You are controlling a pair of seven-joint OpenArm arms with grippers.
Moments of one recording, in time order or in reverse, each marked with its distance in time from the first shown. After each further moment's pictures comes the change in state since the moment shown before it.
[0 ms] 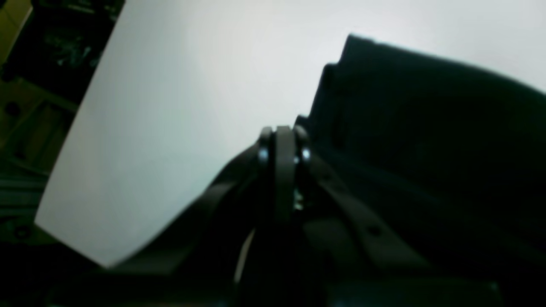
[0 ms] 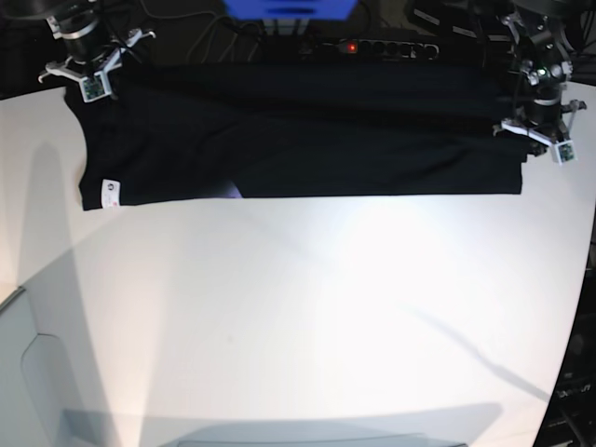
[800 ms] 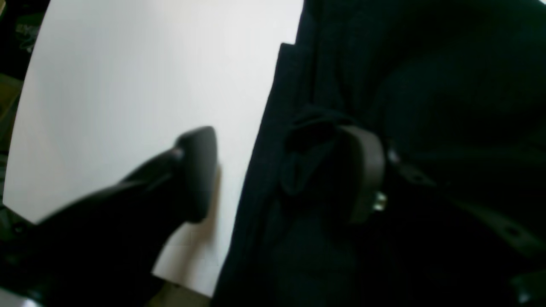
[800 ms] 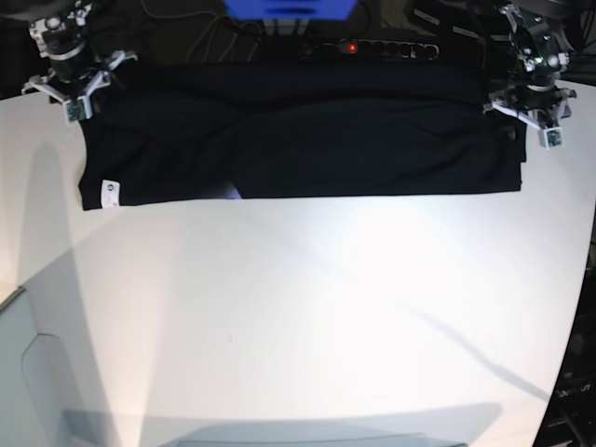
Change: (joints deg) left arm 2.6 0.2 -0.3 -3.5 0.4 -6.4 0.1; right arm 8.2 -0.2 5.4 -0.9 -0.1 0.0 -10.8
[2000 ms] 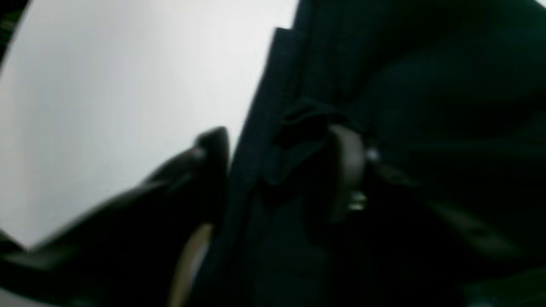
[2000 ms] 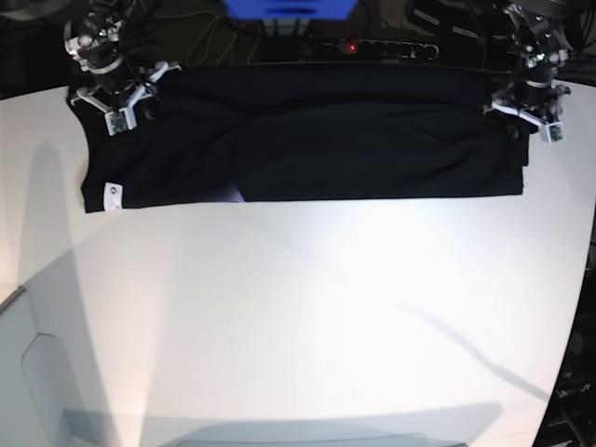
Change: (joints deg) left arm -0.5 -0.4 -0.3 -6.1 -7.0 -1.0 -4.0; right arm 4.3 -2.8 -9.9 -9.2 1.0 0.0 1.2
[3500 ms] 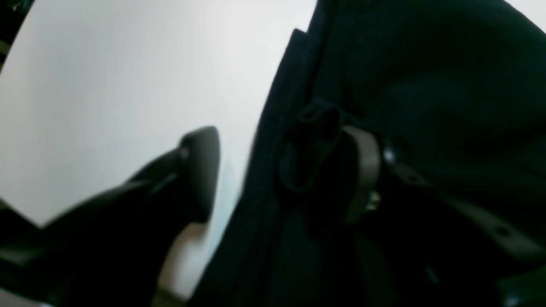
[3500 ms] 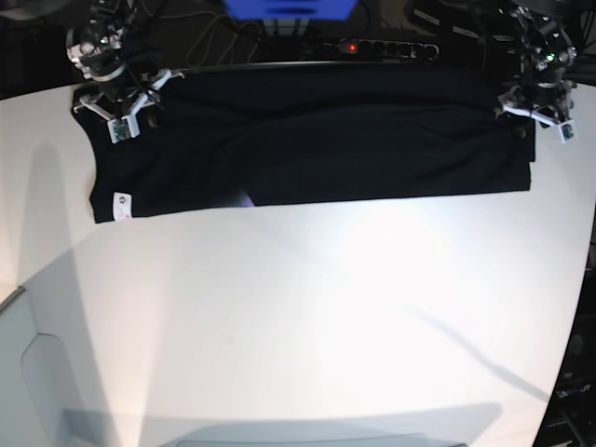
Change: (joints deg) left arm -1.4 0.2 -3.3 -0.6 -1.9 0.4 2.6; right arm 2.1 -0.5 -0.3 -0.4 0.0 0.0 -0.6
